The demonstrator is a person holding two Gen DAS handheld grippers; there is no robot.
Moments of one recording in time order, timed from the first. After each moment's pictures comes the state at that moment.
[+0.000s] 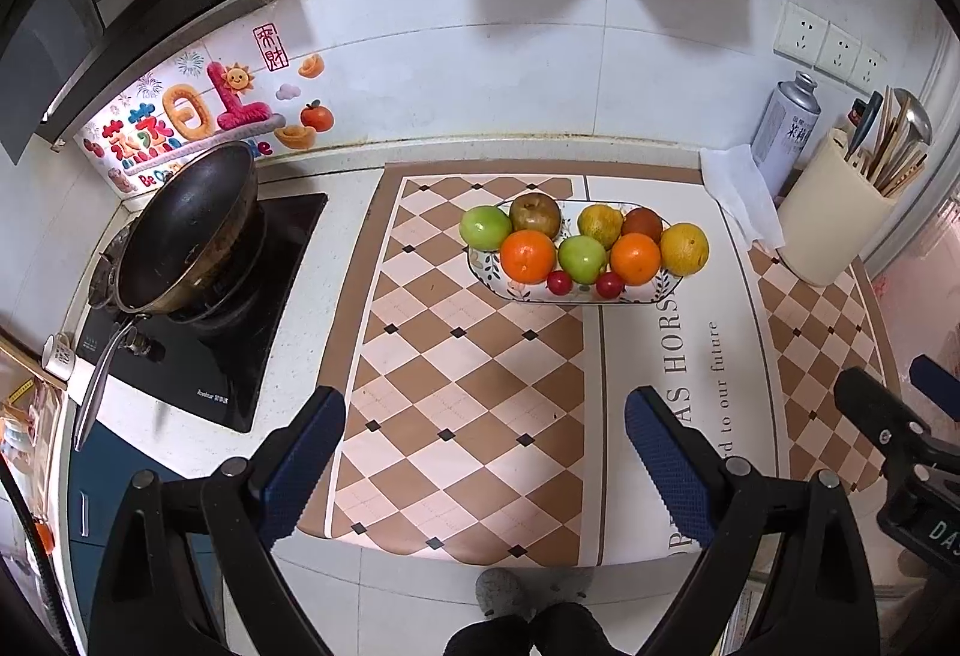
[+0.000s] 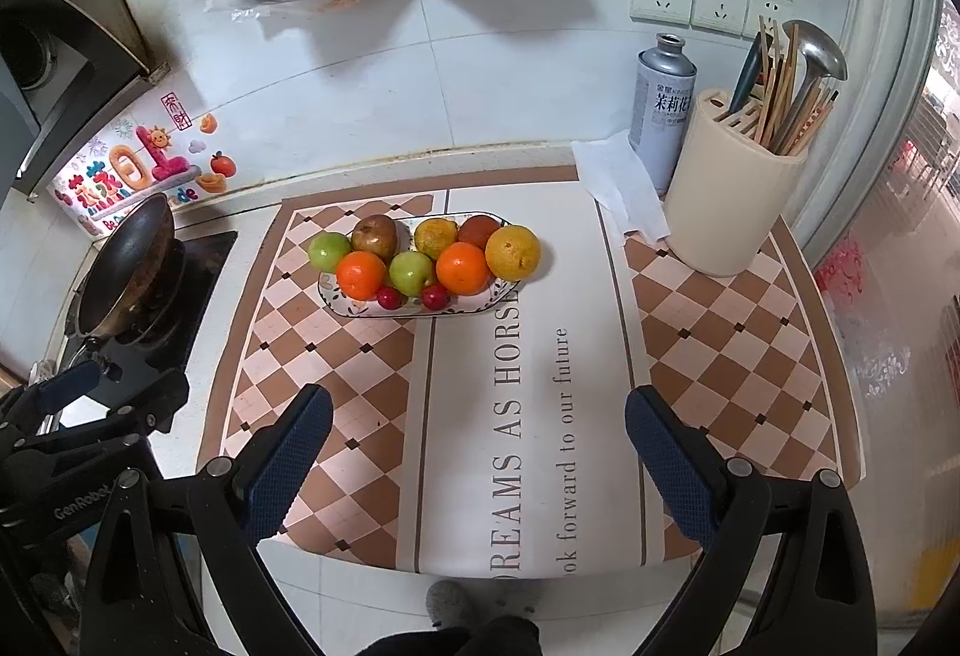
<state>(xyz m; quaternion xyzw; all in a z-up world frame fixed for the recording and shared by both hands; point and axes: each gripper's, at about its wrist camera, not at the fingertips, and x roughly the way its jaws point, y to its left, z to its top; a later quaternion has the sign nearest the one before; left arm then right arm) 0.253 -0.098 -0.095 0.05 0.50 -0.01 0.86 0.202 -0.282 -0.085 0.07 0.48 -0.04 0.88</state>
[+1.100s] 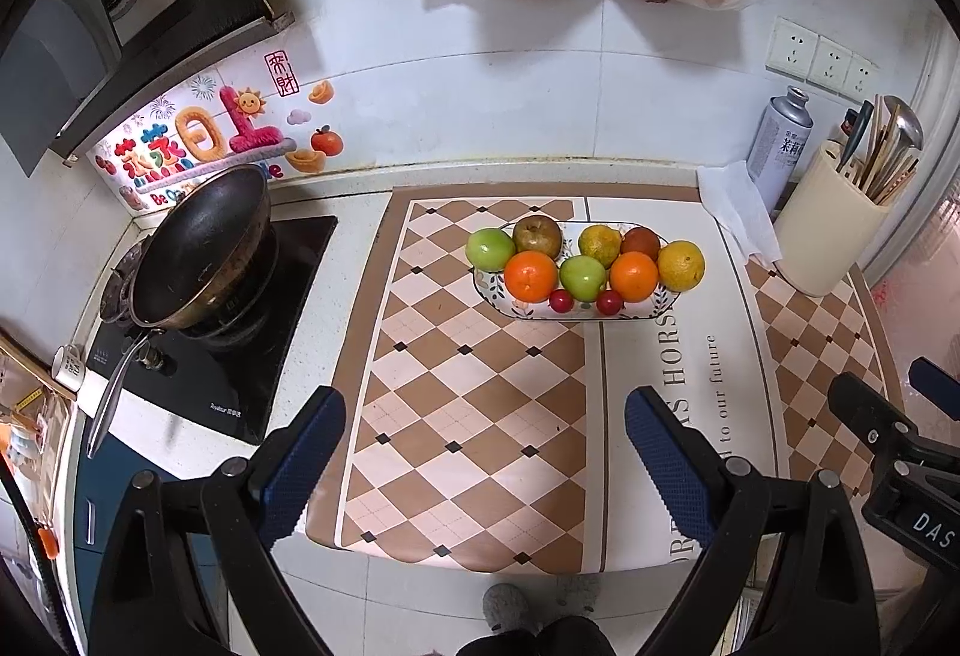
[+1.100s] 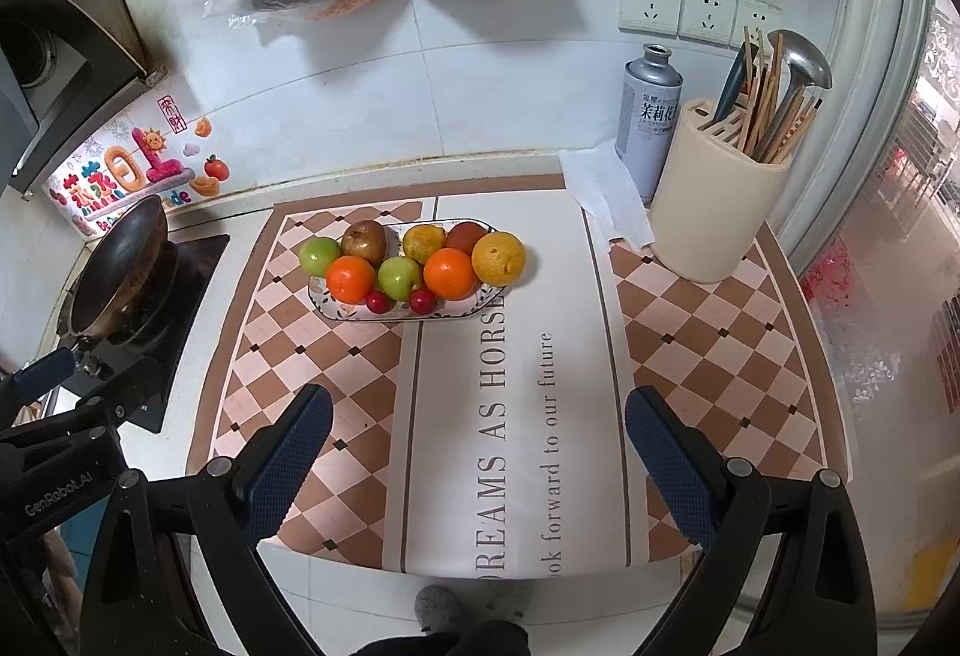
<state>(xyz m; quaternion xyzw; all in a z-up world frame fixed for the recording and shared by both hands) 0.242 -0.100 -0.080 0.05 0.48 -0.01 0.88 0.192 -0.286 -0.078 0.07 0.47 -0.05 0.88</state>
